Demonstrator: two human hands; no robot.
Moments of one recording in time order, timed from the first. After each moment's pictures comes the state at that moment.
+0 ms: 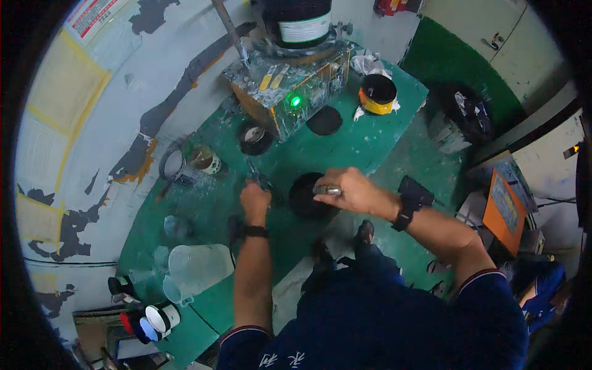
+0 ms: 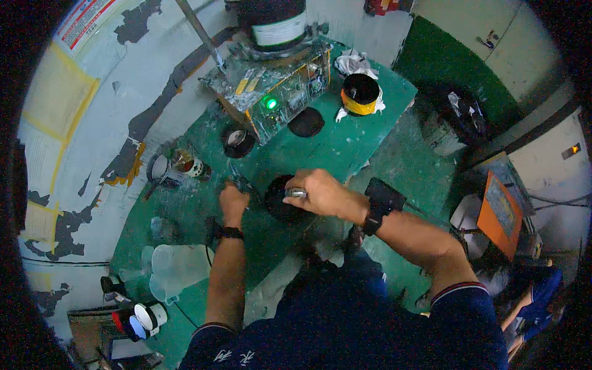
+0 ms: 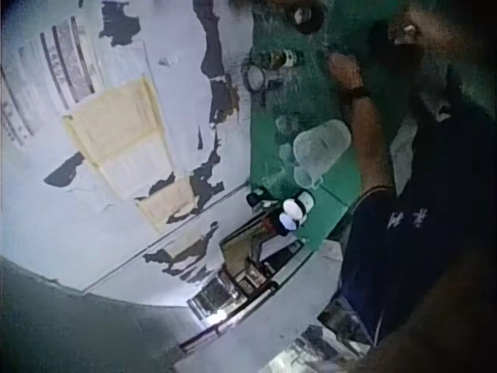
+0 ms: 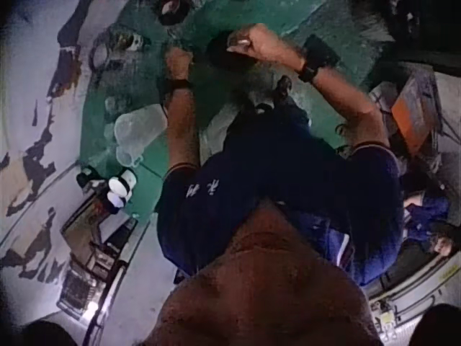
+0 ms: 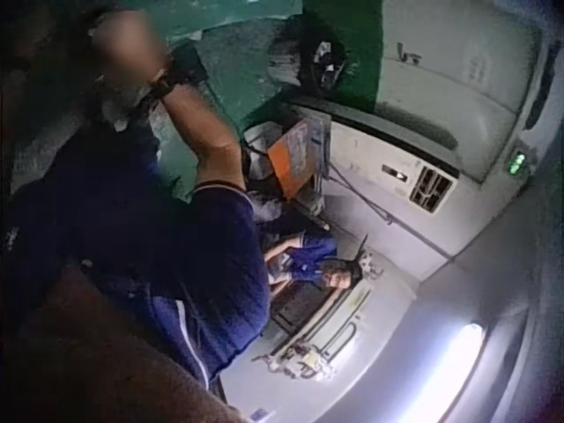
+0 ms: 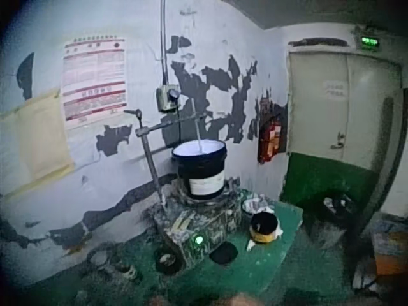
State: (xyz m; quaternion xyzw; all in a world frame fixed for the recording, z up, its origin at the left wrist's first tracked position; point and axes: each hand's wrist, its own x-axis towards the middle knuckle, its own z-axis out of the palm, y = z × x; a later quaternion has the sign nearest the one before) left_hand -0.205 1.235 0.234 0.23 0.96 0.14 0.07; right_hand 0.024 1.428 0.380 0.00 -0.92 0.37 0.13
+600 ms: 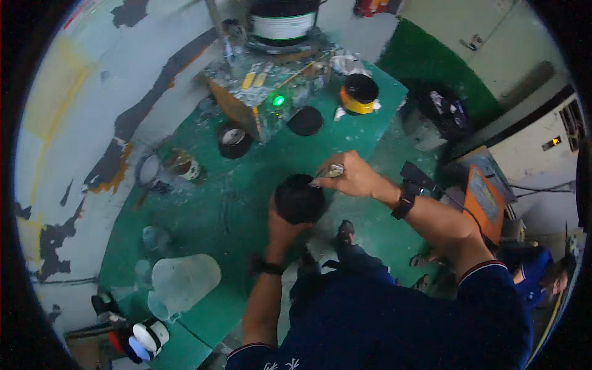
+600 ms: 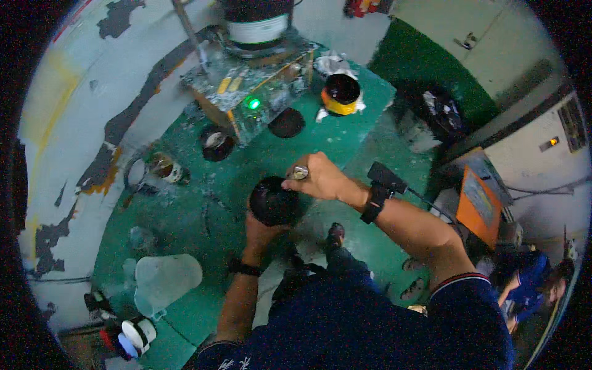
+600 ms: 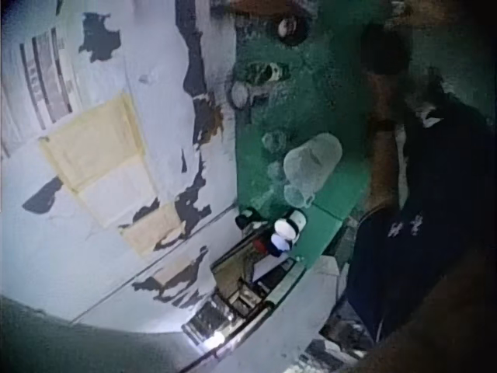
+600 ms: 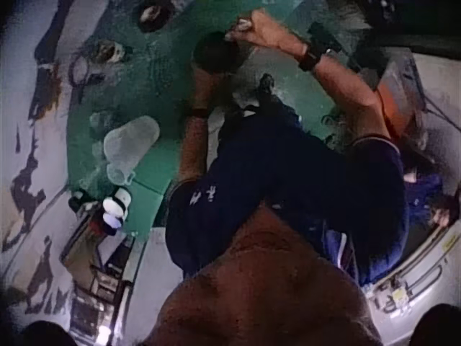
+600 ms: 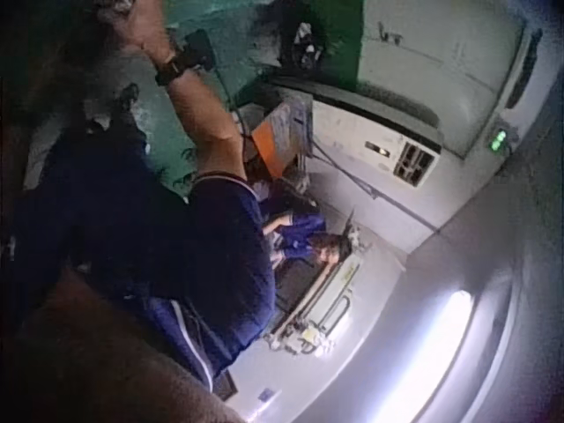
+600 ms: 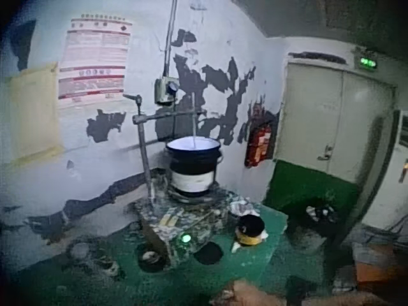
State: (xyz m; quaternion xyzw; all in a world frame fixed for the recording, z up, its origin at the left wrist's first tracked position) left_hand -0.082 1.238 0.234 0.32 0.69 0.58 0.28; right_hand 0.024 1.452 0.391 -0.11 -0.91 0.39 0.10
